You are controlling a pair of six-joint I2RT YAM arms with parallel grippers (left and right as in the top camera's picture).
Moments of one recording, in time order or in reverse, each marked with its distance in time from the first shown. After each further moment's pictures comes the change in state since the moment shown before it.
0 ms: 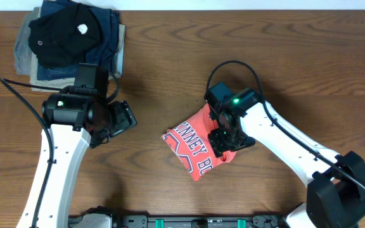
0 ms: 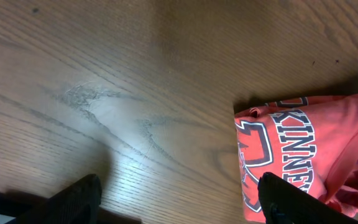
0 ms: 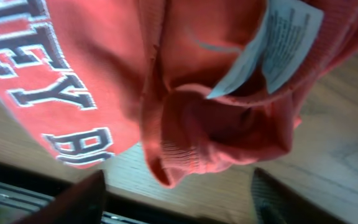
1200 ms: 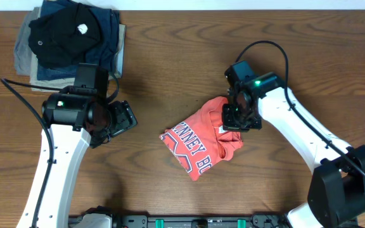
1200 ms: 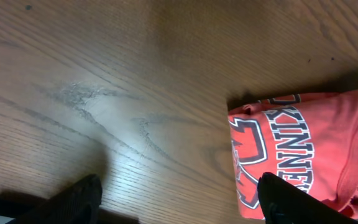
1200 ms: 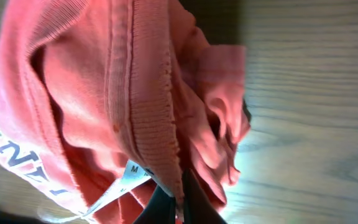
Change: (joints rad) left arm 0.000 0.000 0.000 0.002 0.014 0.000; right arm -0.190 0.030 0.061 0.087 -0.047 0.187
